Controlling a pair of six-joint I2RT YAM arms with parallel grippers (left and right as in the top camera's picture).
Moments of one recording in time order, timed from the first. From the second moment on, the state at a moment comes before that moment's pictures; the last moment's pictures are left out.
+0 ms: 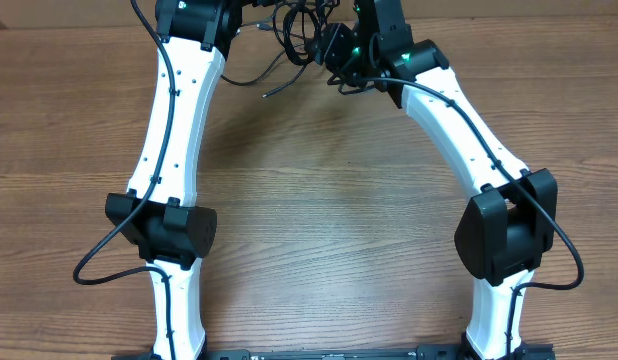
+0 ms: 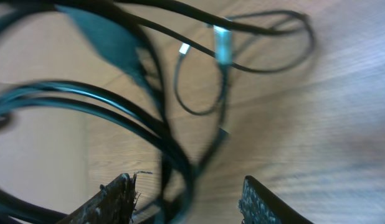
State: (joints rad) left arm -0.25 2.23 2.56 -0.67 0.58 -0.78; right arm 0.38 2.11 1.94 -0.55 -0.32 0.86
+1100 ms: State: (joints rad) left arm -0.08 2.22 2.56 -0.76 0.56 -0.78; right arm 0.32 2.14 1.97 -0.80 -0.30 0.74
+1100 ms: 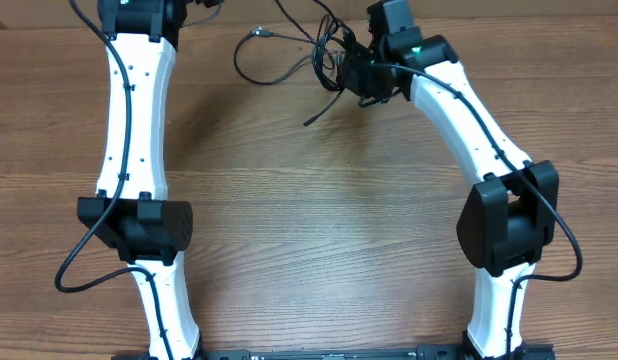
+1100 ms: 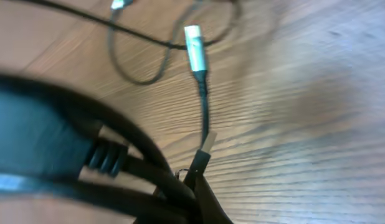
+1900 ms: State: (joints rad) left arm -0.19 2.27 2.59 -0.89 0.52 -0.69; right arm 0.25 2.00 1.97 -0.45 -0.78 0.81
